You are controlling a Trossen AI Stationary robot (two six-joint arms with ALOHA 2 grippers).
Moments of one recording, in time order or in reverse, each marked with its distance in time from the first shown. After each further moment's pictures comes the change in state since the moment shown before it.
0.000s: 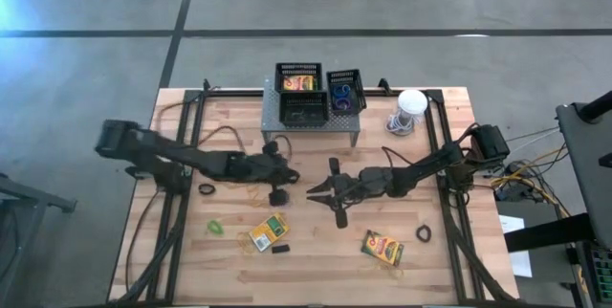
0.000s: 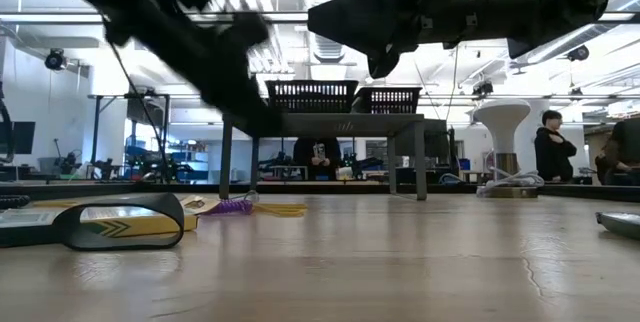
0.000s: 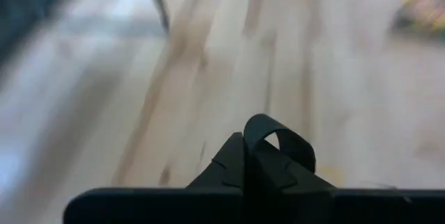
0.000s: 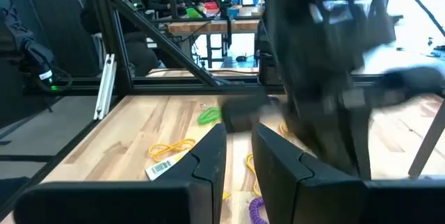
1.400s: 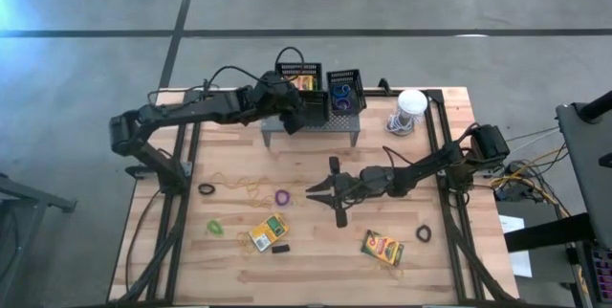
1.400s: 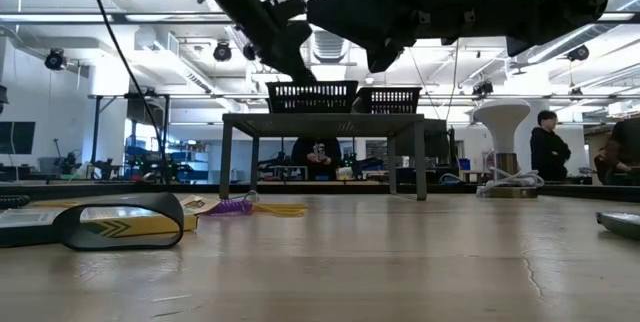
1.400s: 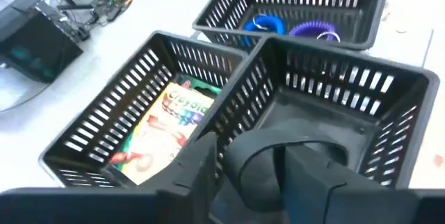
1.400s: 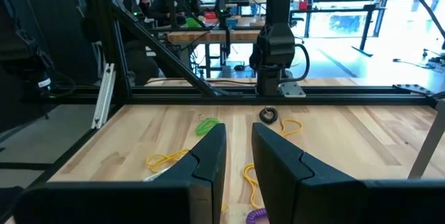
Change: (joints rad) left arm 0.438 0.099 0.564 -0.469 -0.092 0.203; right arm 0.000 0.000 0.000 0.037 0.004 -0.019
